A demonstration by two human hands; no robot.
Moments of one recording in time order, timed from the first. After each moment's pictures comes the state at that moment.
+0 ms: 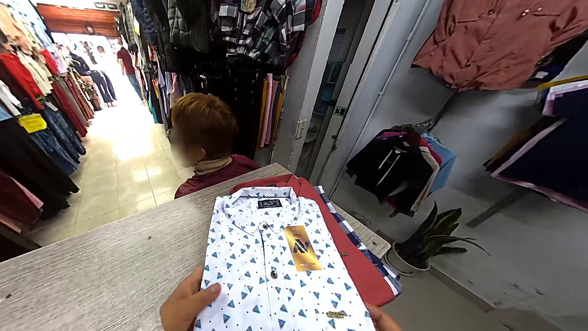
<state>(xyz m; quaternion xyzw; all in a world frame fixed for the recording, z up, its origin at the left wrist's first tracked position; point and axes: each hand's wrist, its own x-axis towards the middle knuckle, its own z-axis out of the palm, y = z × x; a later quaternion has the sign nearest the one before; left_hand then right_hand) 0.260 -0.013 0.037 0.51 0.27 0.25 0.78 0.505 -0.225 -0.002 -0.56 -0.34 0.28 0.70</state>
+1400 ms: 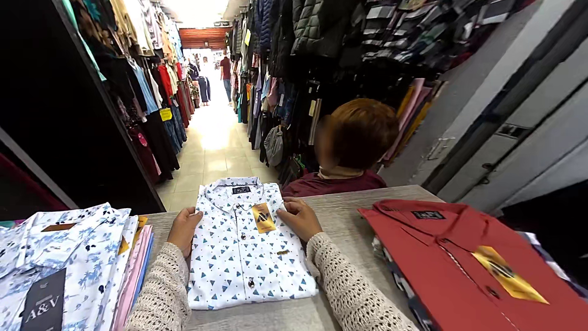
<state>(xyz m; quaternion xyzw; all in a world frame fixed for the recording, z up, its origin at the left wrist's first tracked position) -0.003 0.154 0.019 0.42 0.56 0.52 0.49 0.304 0.143 0.016 -0.60 -0.59 0.28 0.46</state>
